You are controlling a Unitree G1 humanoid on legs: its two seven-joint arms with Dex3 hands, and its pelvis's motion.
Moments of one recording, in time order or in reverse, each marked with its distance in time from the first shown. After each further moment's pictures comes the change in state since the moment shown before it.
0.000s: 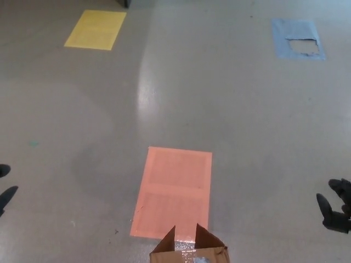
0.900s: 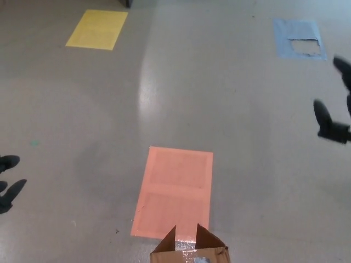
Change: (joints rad) left_arm 0.024 -0.019 0.005 -0.079 -0.004 -0.029 0.012; right_arm 0.029 0.020 -0.078 -0.571 -0.048 -0.039 -0.199
